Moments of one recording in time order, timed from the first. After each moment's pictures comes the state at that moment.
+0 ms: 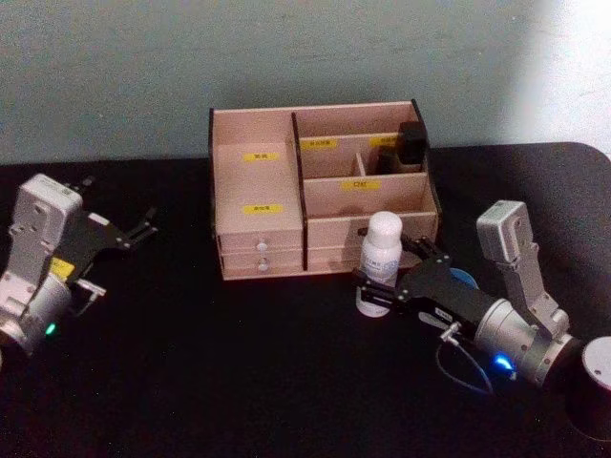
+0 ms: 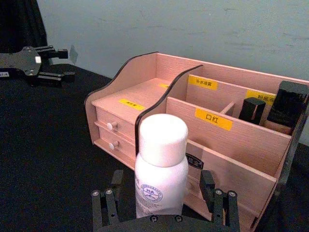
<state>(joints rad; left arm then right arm) -0.20 0.60 0.45 -1.41 -0.25 -0.12 0.03 0.14 0.39 -0.36 -1.40 0.32 -0.06 0.45</state>
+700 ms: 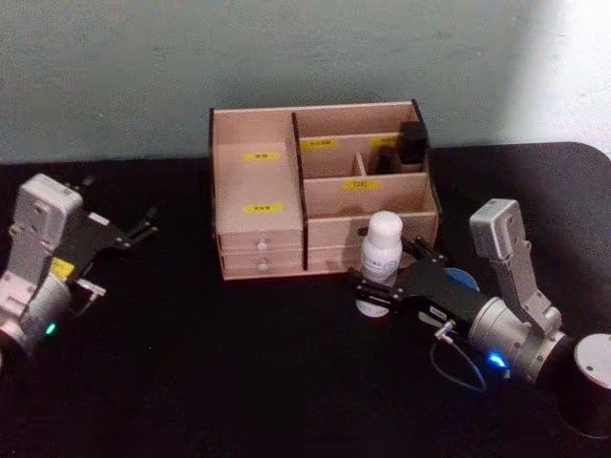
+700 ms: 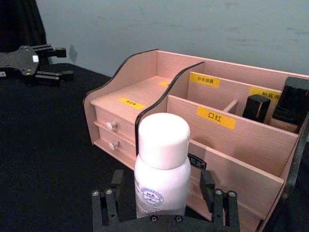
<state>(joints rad) -0.20 0.60 0.45 -1.41 -0.25 -0.12 0.03 0.16 0.37 -0.37 -1.37 0.32 -0.05 0.45</state>
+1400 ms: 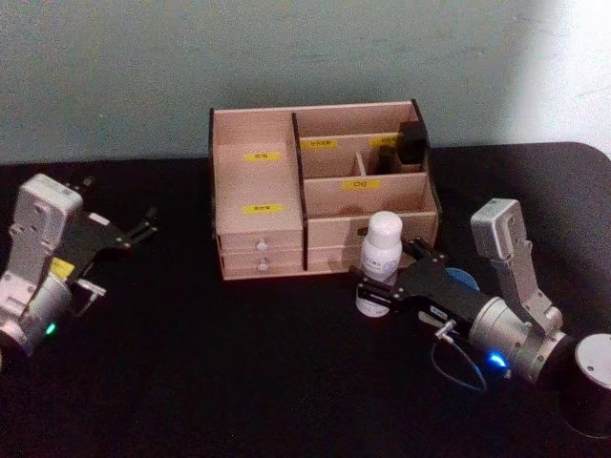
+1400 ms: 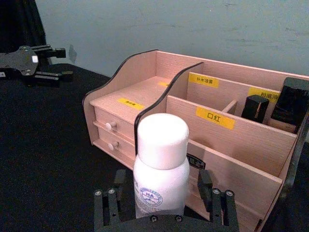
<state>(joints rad) -0.20 0.60 0.45 -1.41 -0.25 -0.12 0.03 0.16 0.37 -0.37 -1.37 0.32 -0.06 0.45</state>
